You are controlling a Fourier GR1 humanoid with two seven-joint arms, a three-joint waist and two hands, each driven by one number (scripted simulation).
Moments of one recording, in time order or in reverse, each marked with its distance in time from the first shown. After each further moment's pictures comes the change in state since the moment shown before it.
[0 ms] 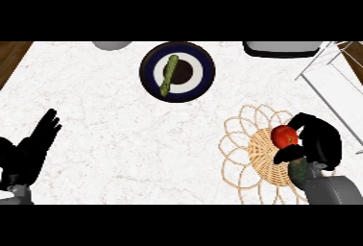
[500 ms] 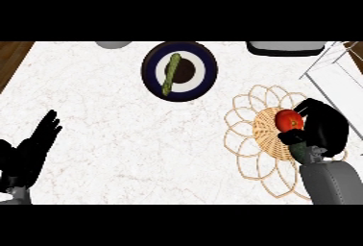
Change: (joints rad) left arm 0.013 -0.010 0.008 -0.017 -0.008 -0.019 0.006; right arm -0.100 0.033 -0.034 -0.067 0.118 0.110 0.221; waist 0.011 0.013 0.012
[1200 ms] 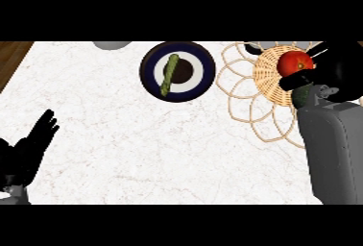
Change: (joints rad) left arm -0.016 0.009 0.024 0.034 -0.003 -0.014 -0.009; right arm -0.426 0.067 -0.133 -0.052 0.068 0.226 0.329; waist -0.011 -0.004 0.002
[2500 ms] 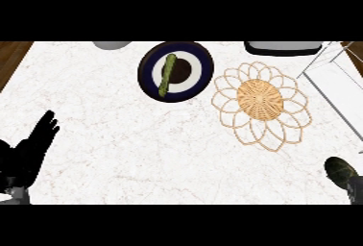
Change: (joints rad) left arm 0.012 -0.021 0.005 -0.024 -0.019 0.005 0.002; right arm -0.444 -0.153 -0.204 -0.097 0.275 0.301 -0.057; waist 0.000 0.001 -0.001
